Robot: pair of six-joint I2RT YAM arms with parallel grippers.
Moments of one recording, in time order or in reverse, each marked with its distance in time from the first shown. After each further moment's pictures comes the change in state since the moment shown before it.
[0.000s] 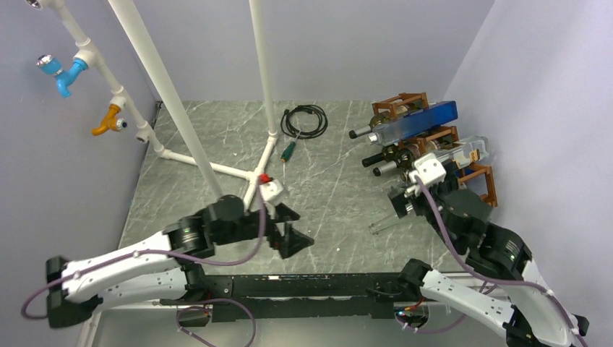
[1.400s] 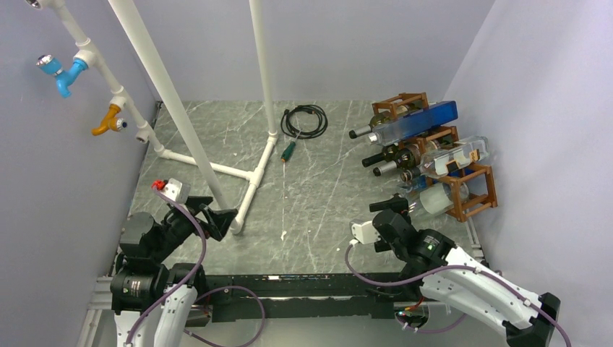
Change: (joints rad) left arm 1.102 -0.581 -0.020 -0.521 0.415 0.185; right arm 0.002 0.027 -0.644 0.027 0.037 -0.853
